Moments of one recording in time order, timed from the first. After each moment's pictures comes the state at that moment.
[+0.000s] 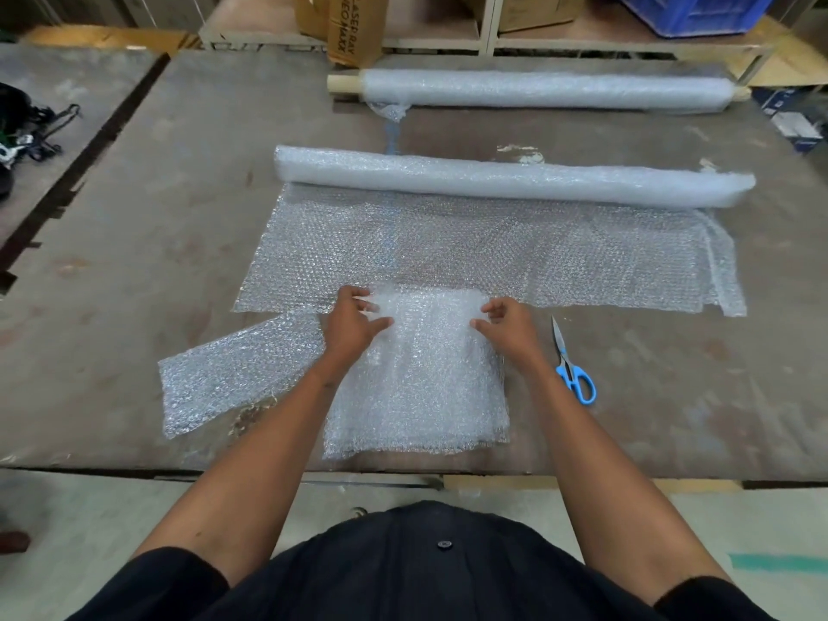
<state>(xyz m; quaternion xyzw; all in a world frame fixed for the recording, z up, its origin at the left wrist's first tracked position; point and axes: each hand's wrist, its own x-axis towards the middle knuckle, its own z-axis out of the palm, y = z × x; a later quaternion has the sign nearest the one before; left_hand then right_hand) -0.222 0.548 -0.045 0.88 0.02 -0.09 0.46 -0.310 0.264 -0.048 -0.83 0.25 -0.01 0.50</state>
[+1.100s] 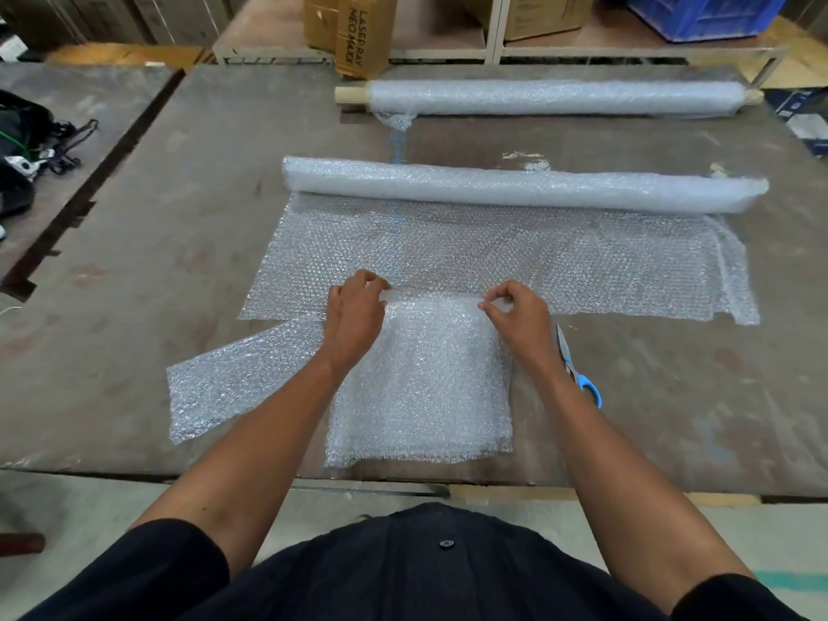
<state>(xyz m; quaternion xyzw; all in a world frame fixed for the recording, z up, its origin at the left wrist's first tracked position) -0.207 0.537 -0.013 0.97 -0.19 0.08 0.16 -0.297 0.256 -0.021 -0.89 0.14 -0.15 0.40</state>
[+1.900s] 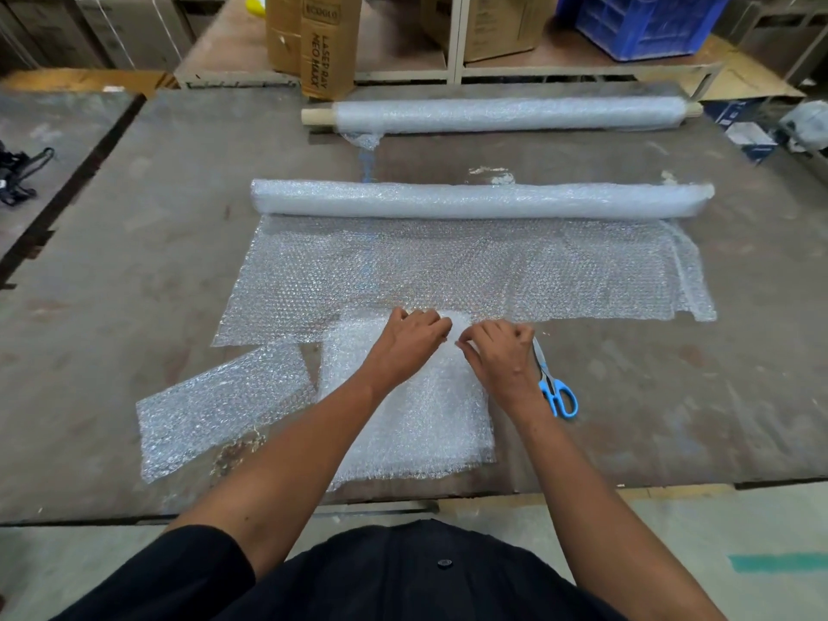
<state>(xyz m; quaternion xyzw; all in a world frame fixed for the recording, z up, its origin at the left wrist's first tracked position) -0.238 0.447 -0.023 0.88 -0.45 0.08 0.11 -0.341 0.258 -0.048 -0.95 0.00 -0.31 0.06</state>
